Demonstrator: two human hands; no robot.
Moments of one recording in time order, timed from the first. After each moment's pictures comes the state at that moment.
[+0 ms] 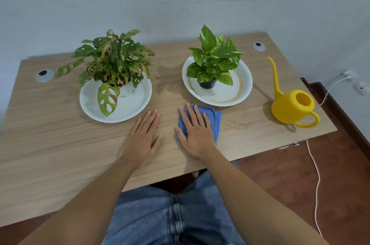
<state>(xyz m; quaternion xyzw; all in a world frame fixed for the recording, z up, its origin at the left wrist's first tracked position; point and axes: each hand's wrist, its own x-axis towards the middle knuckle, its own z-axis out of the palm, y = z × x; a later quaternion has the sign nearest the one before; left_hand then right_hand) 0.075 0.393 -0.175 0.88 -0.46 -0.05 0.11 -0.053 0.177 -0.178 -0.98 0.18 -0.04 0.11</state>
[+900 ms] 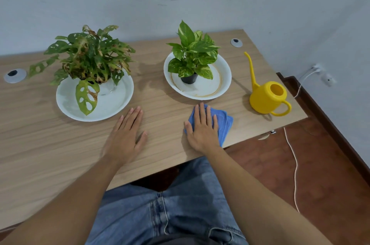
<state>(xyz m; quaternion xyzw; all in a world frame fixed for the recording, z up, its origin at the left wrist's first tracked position) 0.076 0.395 -0.179 0.88 -0.46 -0.05 0.09 -0.101 0.147 -0.170 -0.92 0.36 0.03 0.14</state>
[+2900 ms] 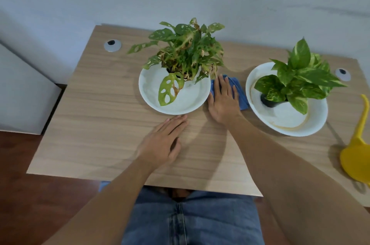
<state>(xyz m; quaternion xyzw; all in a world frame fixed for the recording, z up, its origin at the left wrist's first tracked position) 0.087 0.461 -0.178 0.88 -0.41 0.01 0.25 0.132 0.168 -0.172 -0.98 0.13 0.01 0.12</state>
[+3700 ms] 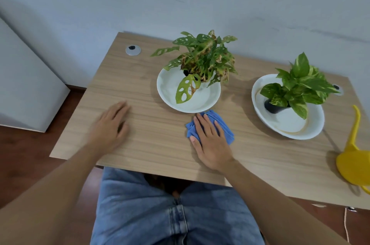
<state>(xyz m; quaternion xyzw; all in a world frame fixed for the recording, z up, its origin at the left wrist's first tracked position) 0.138 0.652 -0.170 0.95 -0.24 0.00 0.19 0.009 0.275 -0.171 -1.00 -0.03 0.01 0.05</state>
